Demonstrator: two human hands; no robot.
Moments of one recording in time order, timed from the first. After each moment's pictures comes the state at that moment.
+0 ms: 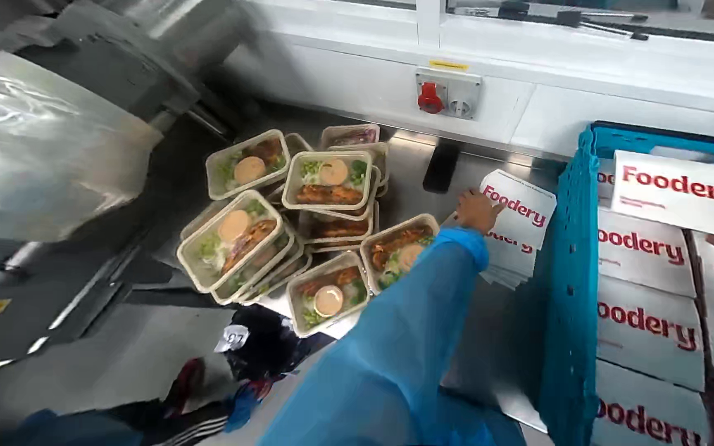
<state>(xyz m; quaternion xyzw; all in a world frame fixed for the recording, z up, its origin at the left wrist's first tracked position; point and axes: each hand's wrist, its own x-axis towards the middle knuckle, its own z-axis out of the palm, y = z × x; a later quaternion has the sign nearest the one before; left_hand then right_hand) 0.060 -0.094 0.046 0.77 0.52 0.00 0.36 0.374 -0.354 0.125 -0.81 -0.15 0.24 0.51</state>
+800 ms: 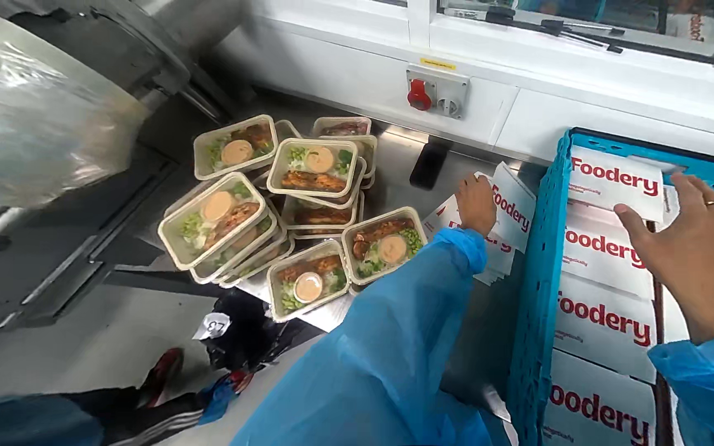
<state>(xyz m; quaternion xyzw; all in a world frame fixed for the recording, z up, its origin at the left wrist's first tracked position) 0.088 -0.128 0.094 0.78 0.51 0.13 0.34 0.259 -0.322 0.198 -0.86 -0.44 0.00 0.26</state>
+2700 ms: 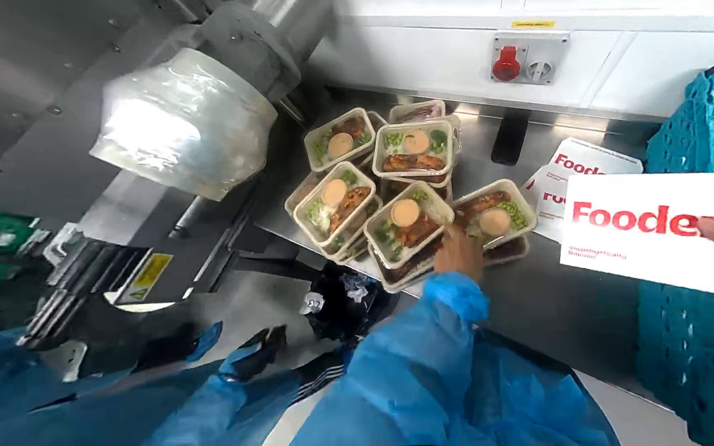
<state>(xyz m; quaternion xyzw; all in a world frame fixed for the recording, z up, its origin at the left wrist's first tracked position) -0.192 -0.187 0.139 0.66 0.68 -0.07 0.31 0.074 -0.333 0.230 -0.78 -0.24 0.35 0.45</state>
